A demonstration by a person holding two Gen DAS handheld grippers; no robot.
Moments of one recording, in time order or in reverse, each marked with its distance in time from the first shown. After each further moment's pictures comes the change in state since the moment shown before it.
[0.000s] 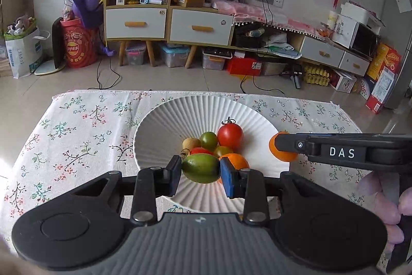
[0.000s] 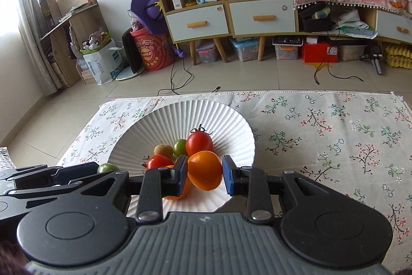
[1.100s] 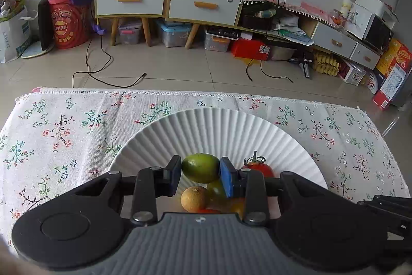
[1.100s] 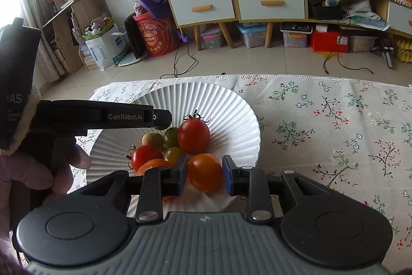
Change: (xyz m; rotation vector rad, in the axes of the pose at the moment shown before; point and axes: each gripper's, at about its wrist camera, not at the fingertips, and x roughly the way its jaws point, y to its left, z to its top) left arm 0.087 0.010 0.042 -0.029 0.121 -0.017; right arm 0.026 -0.003 -0.004 -0.028 0.063 0.032
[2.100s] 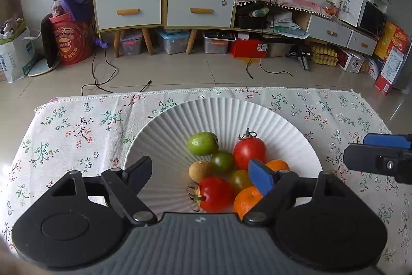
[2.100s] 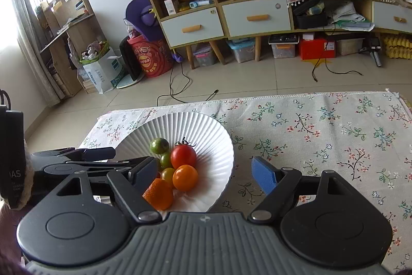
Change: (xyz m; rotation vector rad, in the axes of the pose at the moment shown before) left arm -0.034 -0.006 -0.017 0.088 -0.025 0.049; right arm -0.038 -0.015 0.013 0.079 -0.068 0.000
